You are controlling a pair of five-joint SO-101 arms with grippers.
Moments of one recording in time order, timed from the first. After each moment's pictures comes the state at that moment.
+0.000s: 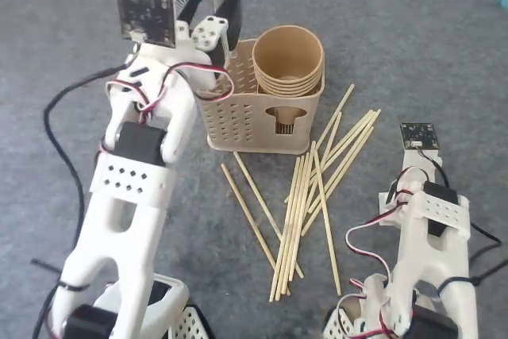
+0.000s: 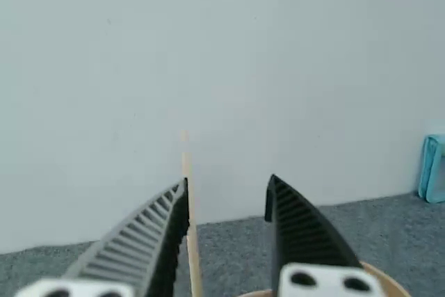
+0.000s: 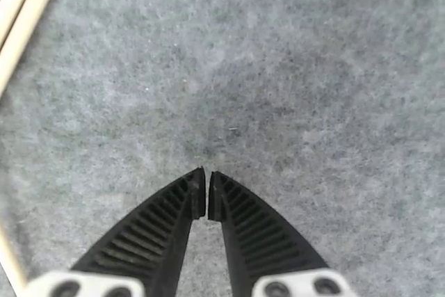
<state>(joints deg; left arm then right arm) 7.8 -29.1 24.0 22.5 7.8 17.2 -28.2 63.4 50.5 18.8</state>
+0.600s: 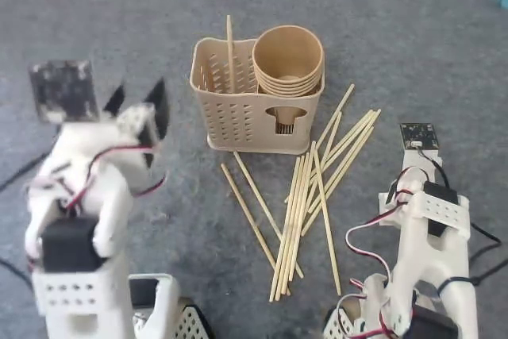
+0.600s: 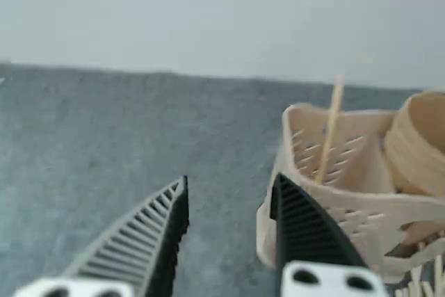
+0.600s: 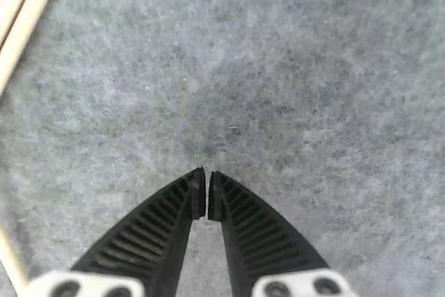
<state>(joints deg) -9.7 -61.1 34.2 66.9 7.7 17.2 -28.2 63.3 51.8 18.8</state>
